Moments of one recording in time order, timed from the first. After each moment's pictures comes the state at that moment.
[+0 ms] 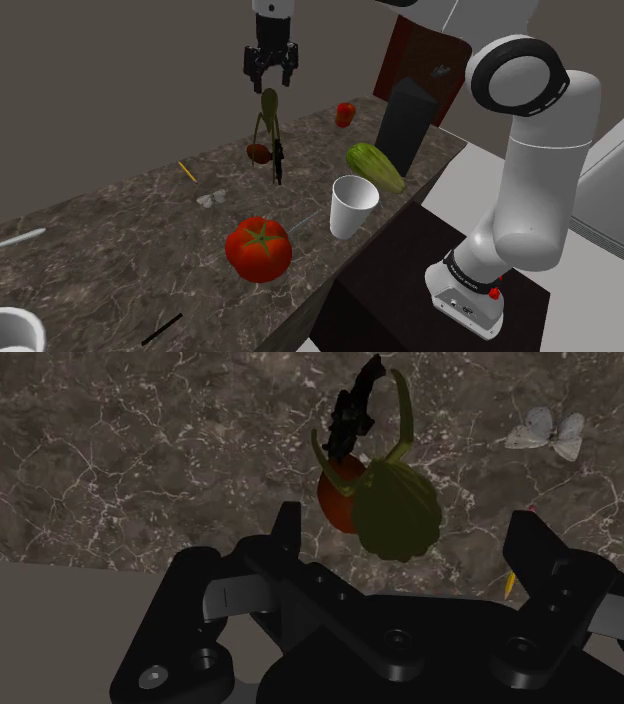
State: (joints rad) arm 0.16 0.42 0.23 -1.12 -0.06 1.48 0.33
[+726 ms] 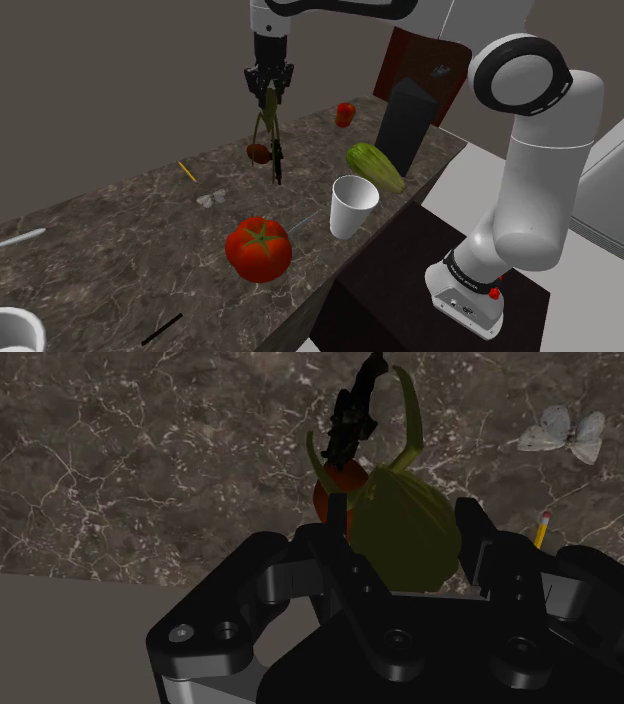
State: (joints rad) arm 0.15 0.41 0.23 -1.23 -0.06 1.58 0.33
